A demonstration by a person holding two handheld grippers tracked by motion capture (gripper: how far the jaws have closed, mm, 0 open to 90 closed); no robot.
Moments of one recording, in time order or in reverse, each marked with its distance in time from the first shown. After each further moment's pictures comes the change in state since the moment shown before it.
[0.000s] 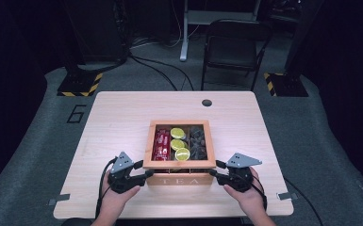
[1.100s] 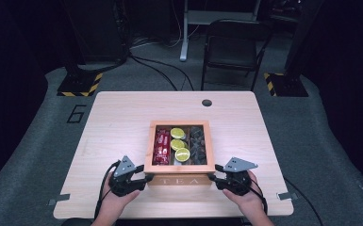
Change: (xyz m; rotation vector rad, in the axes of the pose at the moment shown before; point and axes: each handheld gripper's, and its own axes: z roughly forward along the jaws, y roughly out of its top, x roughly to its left) left arm 0.001 -0.014 0.007 0.069 -0.003 0.069; right arm 0.003 -0.014 0.008 0.047 0.006 -0.036
